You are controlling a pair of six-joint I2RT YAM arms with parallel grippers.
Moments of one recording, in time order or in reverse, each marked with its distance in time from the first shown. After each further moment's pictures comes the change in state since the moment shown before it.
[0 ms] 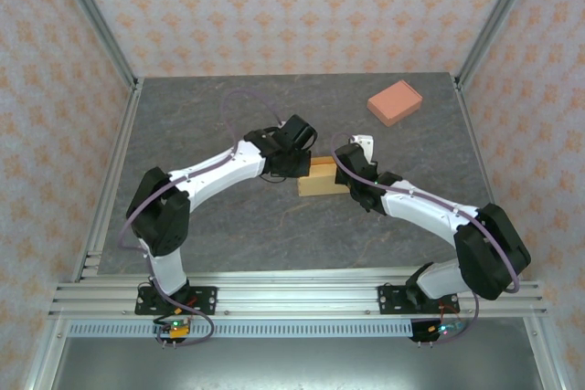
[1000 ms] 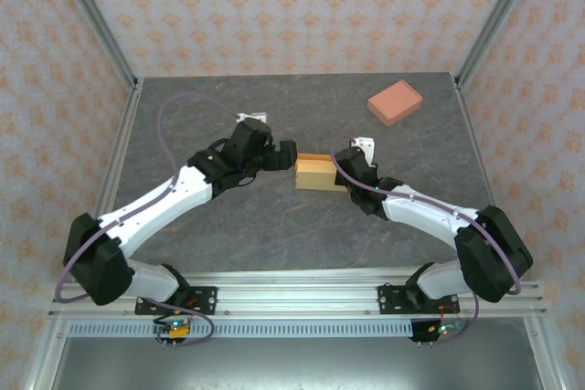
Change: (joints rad) left arm 0.077 -0.396 -0.304 0.251 -0.117 0.073; right arm 0.007 -0.018 -0.054 0.087 0.014 -0.001
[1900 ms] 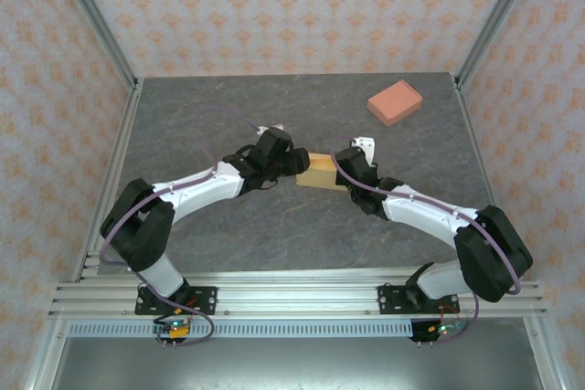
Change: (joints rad) left arm -0.013 0.237 -0.073 0.283 0.097 -0.180; right arm -0.003 0.001 -0.005 0.011 -0.001 -0.006
